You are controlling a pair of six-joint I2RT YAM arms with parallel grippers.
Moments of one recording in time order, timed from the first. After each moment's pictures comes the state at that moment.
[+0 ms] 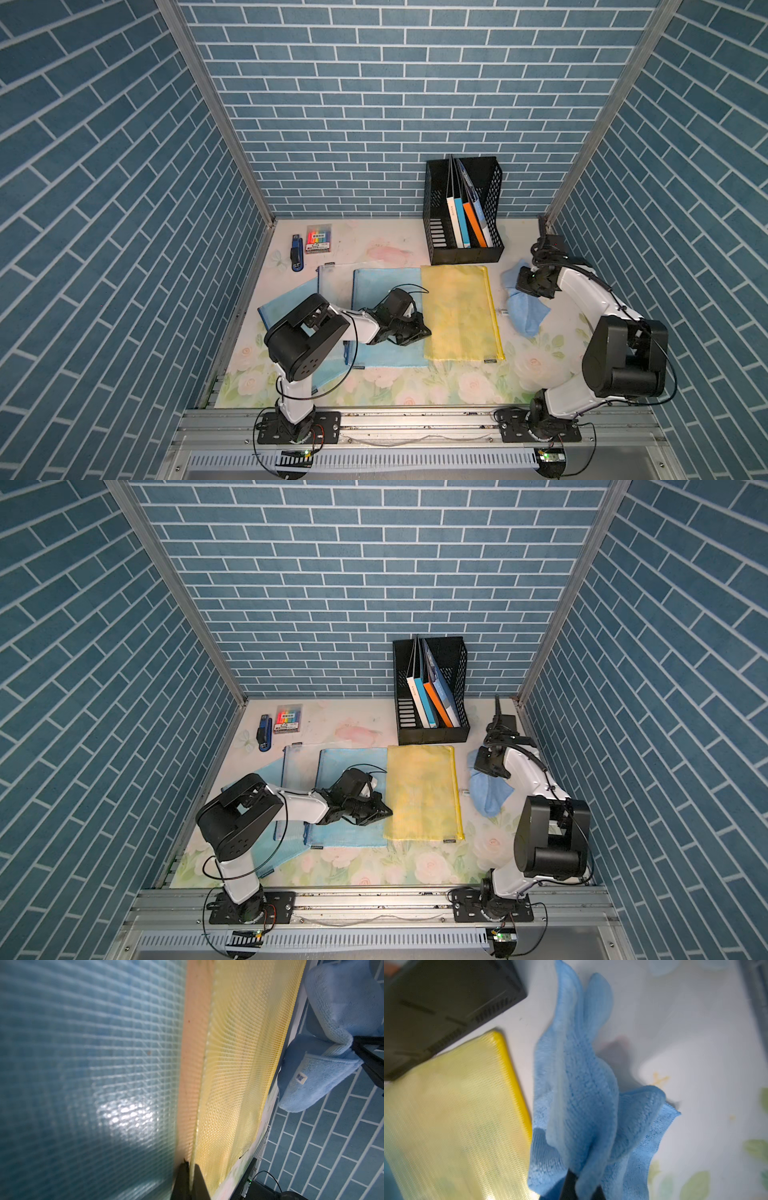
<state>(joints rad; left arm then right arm) -0.77 1.85 0.79 0.26 0.46 -1.11 -0.06 1.55 1.18 -0.78 -0.01 0.28</state>
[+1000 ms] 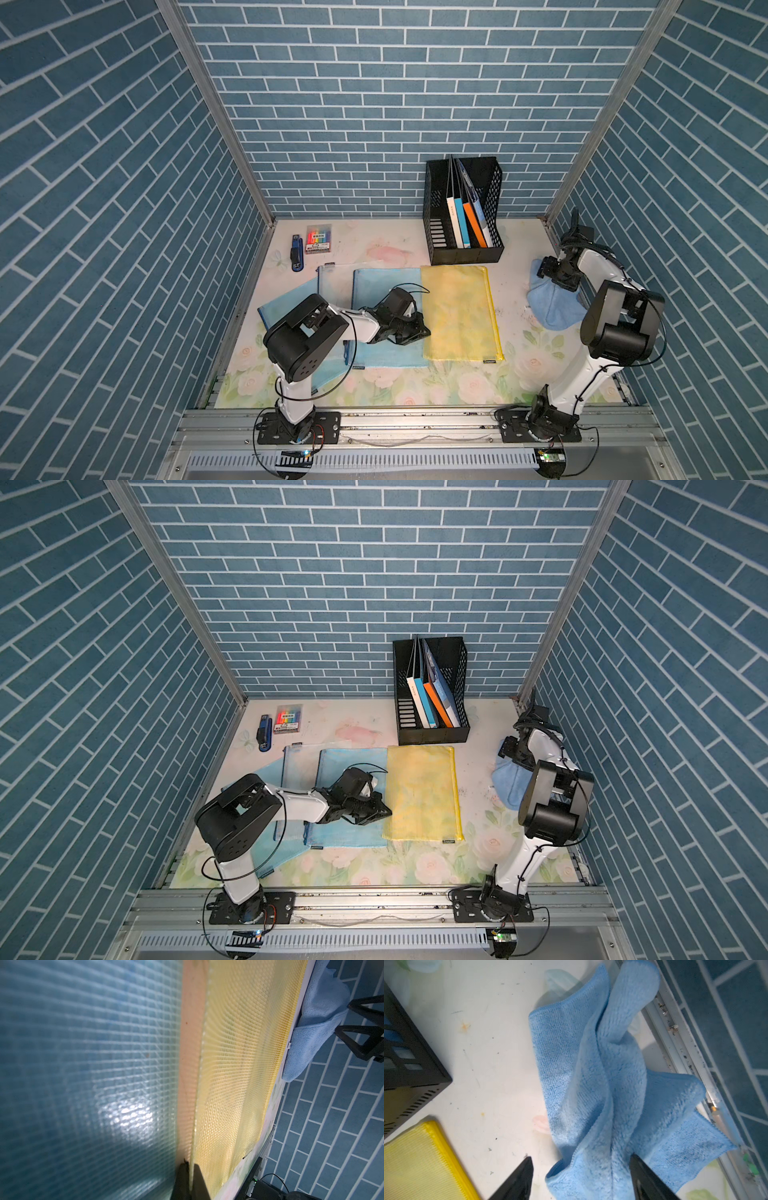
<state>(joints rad) -0.77 1.84 0.80 0.21 0.46 -1.07 -0.25 1.83 1.41 -0.78 -0.04 0.20</state>
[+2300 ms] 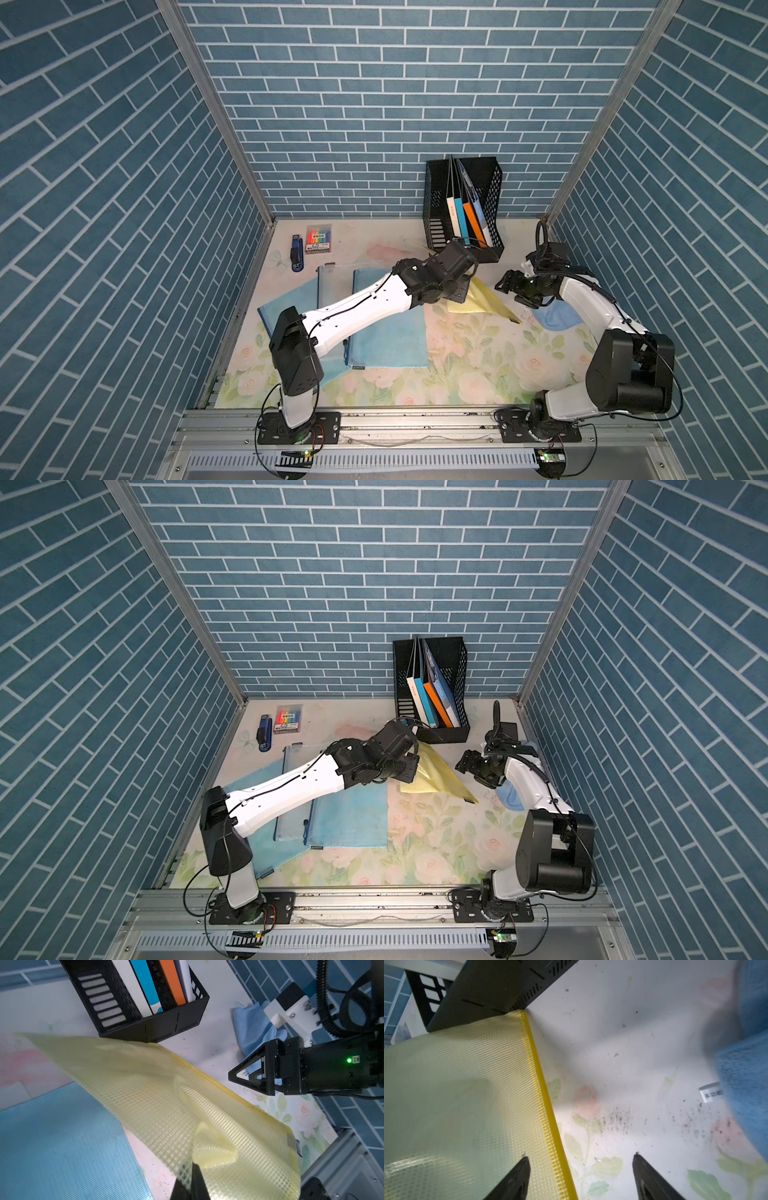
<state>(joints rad) -1.03 1.85 1.83 -0.83 -0.22 -0.51 0.00 1.47 1.05 -0.75 -0.39 0.34</state>
